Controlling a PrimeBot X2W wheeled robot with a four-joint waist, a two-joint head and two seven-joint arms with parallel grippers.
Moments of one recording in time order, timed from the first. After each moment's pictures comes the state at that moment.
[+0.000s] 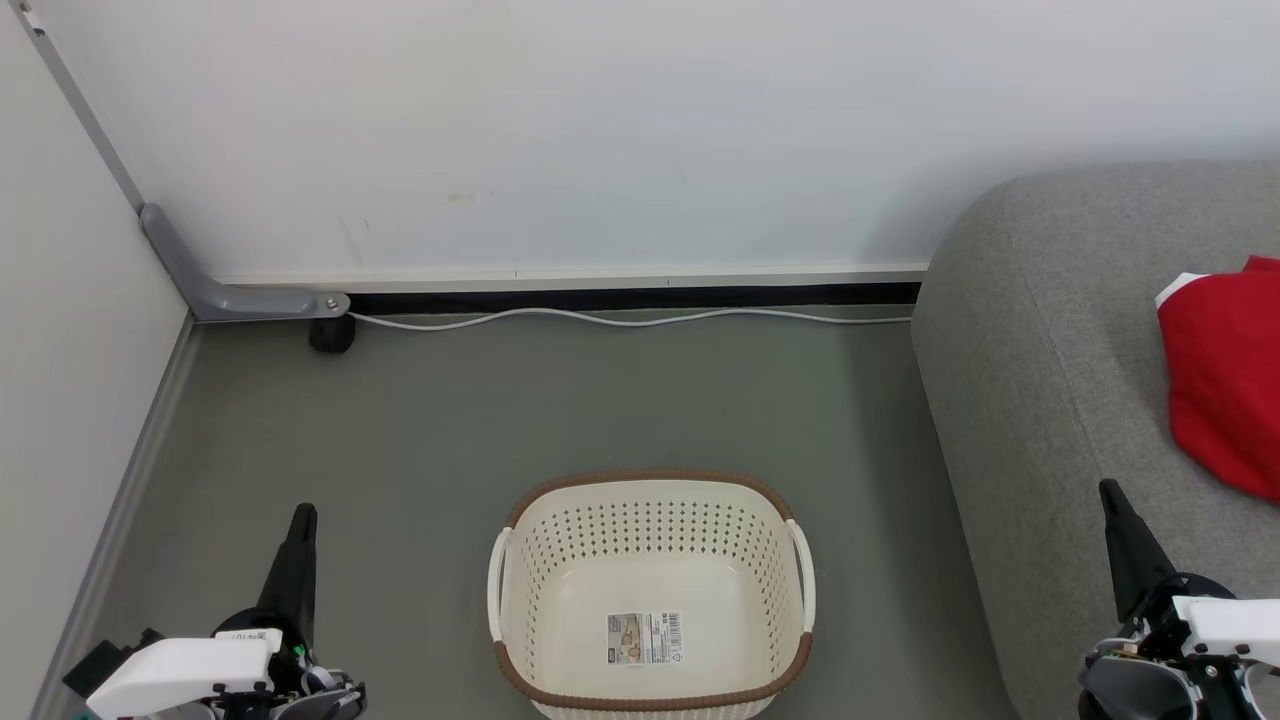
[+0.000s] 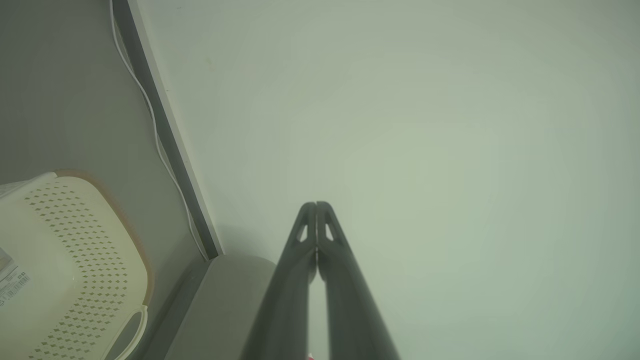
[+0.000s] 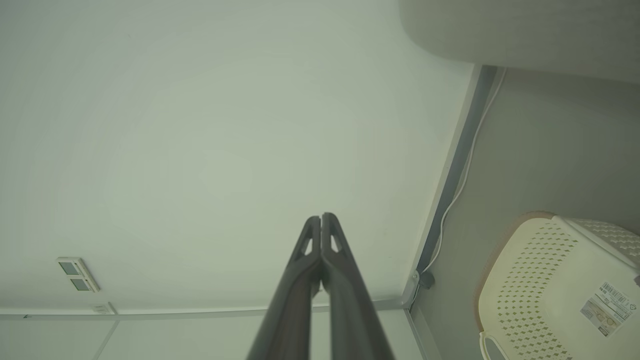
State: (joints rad) left arm -0.05 0.03 0.08 0.27 -1.61 -0.13 0.11; right arm -0.09 -0.04 -0.13 0.28 1.60 0.13 0.11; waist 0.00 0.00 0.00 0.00
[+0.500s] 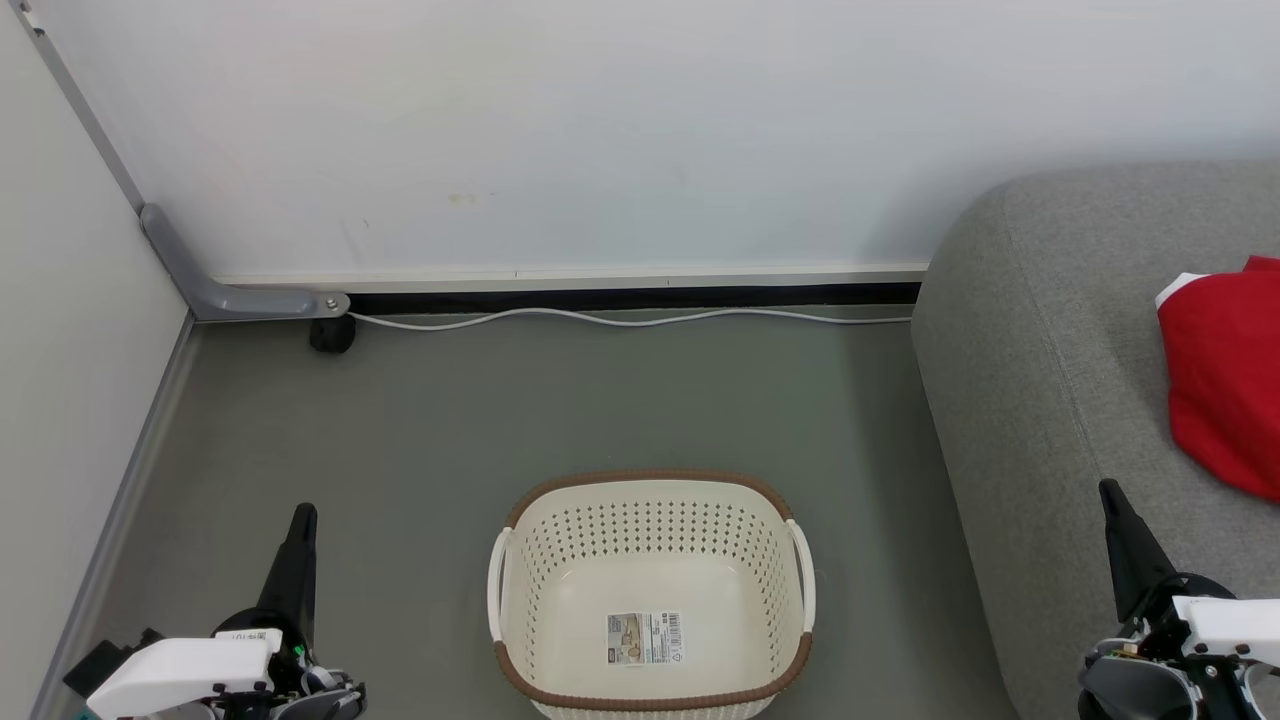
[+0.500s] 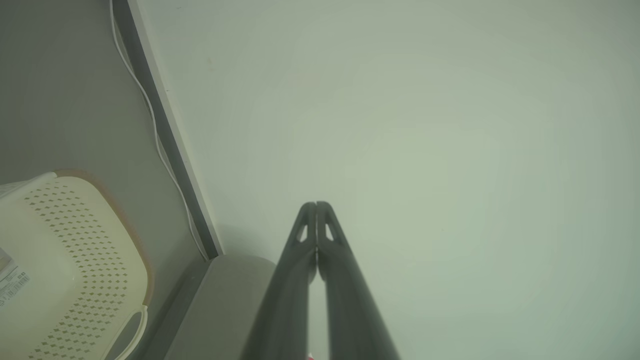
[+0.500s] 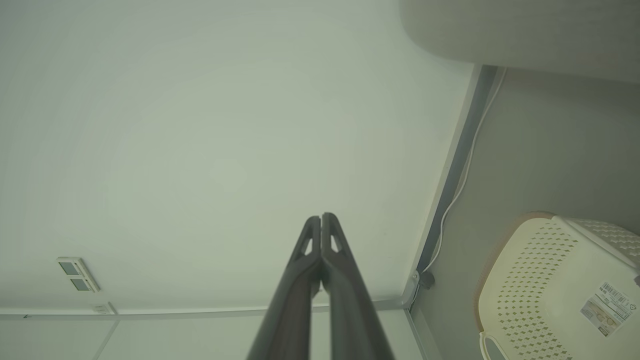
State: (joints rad) left arm -0.05 0.03 0.08 0.27 -1.61 -0.13 0.11; right arm -0.09 -0.04 -0.13 0.28 1.60 0.13 0.11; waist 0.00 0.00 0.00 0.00
